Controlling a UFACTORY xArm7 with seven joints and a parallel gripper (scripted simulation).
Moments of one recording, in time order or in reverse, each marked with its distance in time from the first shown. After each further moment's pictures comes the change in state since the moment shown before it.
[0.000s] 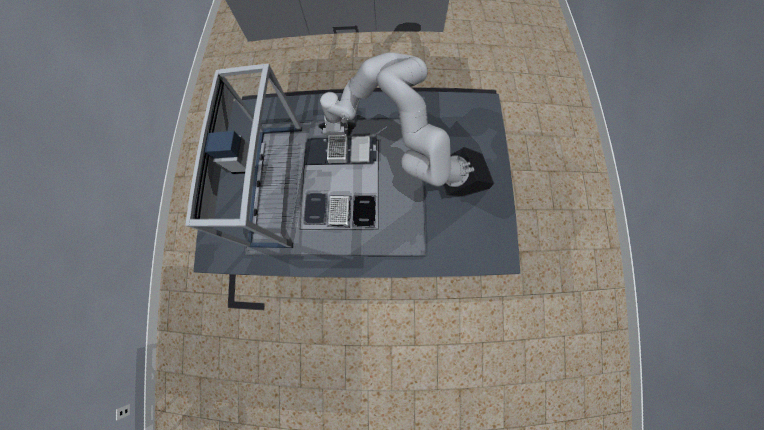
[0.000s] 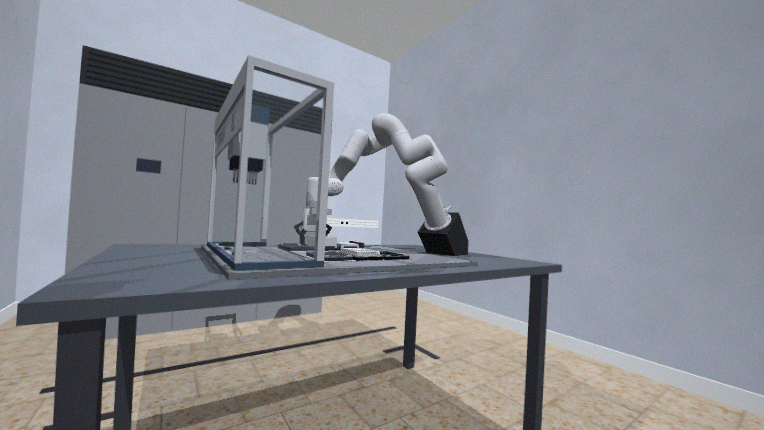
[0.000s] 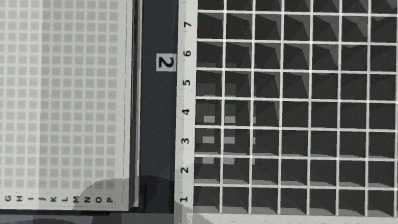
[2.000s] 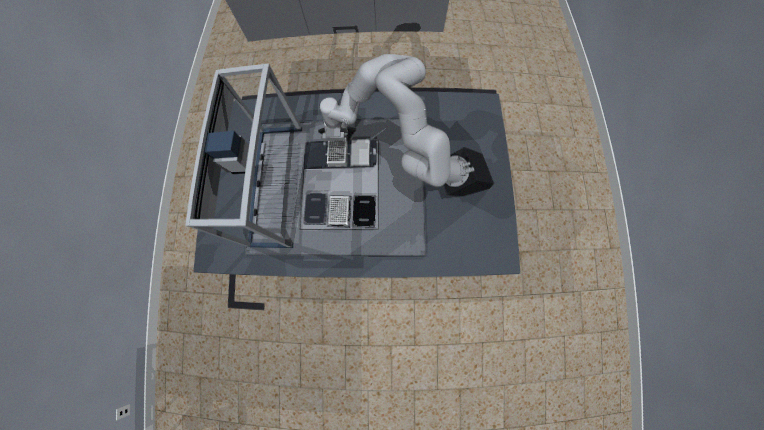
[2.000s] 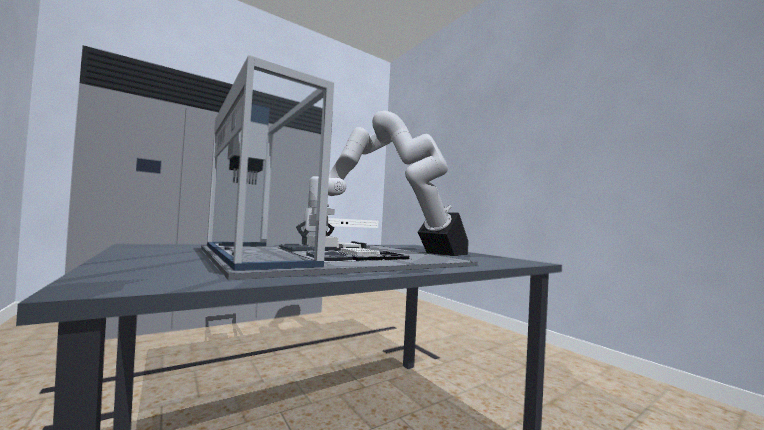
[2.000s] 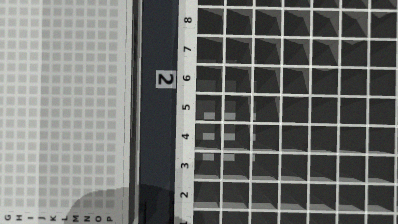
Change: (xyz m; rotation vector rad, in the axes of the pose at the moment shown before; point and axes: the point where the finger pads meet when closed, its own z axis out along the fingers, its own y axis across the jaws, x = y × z) arm 0.026 0.000 0.000 -0.001 -0.001 0.000
